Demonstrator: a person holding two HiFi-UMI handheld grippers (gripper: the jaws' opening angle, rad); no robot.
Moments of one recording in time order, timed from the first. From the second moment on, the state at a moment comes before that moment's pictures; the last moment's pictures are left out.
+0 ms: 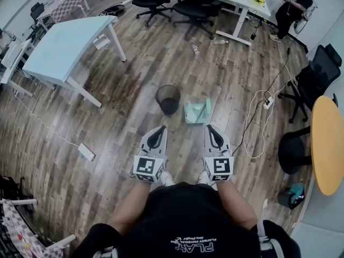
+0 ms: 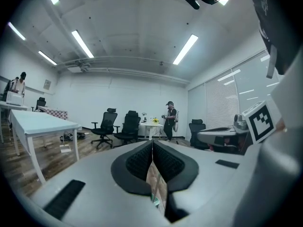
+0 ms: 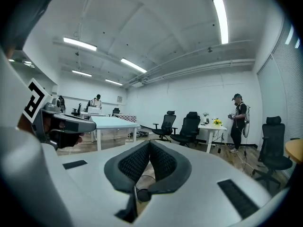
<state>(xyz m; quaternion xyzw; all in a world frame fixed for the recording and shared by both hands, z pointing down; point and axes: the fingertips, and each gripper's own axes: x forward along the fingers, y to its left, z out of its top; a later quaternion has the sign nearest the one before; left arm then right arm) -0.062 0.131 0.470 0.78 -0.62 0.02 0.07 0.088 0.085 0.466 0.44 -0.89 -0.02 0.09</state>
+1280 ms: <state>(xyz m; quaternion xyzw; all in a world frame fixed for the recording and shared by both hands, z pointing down) -0.095 0.001 0.479 0.81 -0.58 0.02 0.09 0.031 -0.031 0.485 0.43 -0.90 0.03 0.08</state>
